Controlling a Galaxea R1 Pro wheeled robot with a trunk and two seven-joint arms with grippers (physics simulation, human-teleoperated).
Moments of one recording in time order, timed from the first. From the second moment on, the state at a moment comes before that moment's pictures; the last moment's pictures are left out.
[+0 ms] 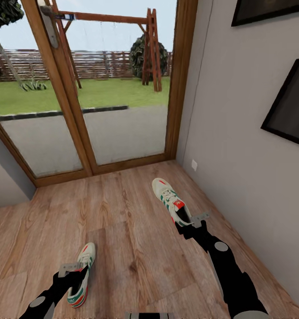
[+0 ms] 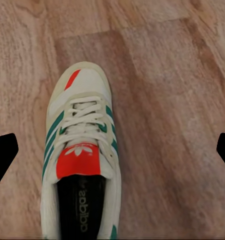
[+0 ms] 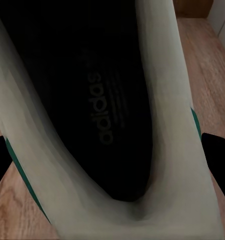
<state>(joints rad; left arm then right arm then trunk) -0.42 0.13 0.34 -0.45 -0.12 -0.21 -0.29 -0.42 0.08 -0.09 -1.15 0.29 0.18 0.36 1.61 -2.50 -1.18</state>
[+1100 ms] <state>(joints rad) -0.41 0.13 0.34 -0.44 -0.11 -0.31 -0.28 -0.42 0.08 -0.09 -1.16 0.30 0.18 0.36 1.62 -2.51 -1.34</state>
